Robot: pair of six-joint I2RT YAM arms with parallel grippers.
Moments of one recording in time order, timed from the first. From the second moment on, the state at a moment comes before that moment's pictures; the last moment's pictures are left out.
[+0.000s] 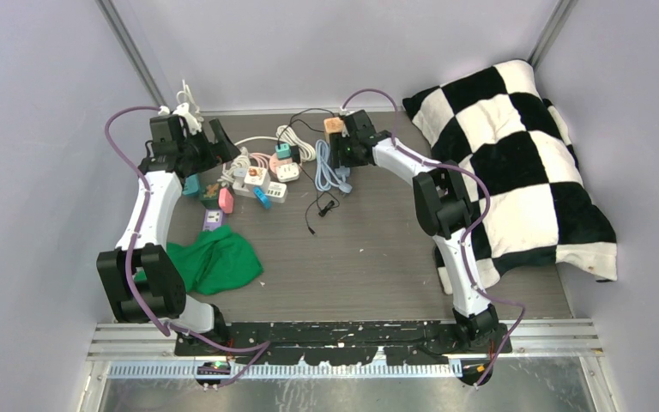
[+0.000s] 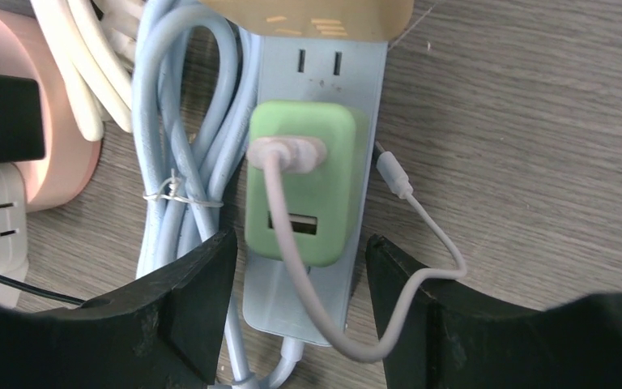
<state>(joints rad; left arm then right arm) 0.13 1.46 1.25 -0.42 0.32 -0.29 0.49 2.37 1.95 -0.39 -0.05 0.29</state>
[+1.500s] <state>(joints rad) 0.15 1.39 0.97 0.18 0.59 -0.76 0.38 2.17 1.67 -0.49 -0.17 -0.06</state>
